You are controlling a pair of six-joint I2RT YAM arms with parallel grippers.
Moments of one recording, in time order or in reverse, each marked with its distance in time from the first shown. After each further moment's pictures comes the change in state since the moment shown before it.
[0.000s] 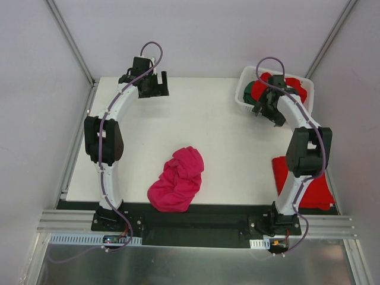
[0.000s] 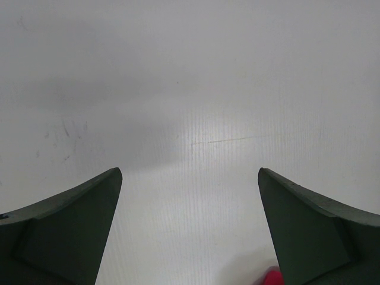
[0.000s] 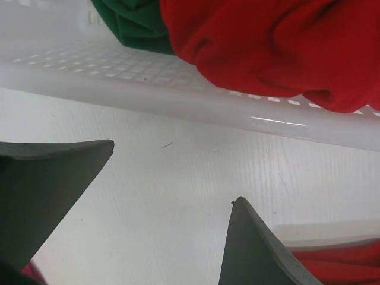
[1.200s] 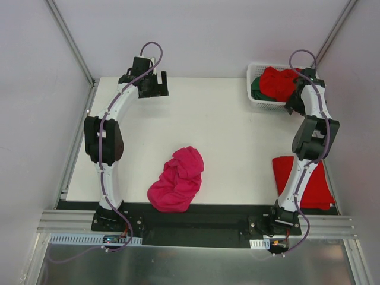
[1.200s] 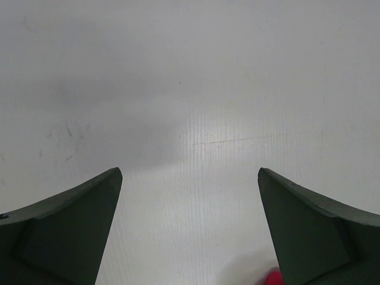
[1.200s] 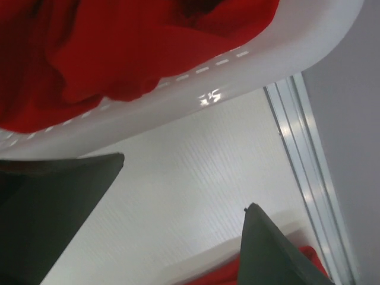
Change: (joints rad) left arm 0.000 0.000 0.000 0.000 -0.008 0.002; right arm -0.265 0.323 0.431 -0.158 0.220 -0.143
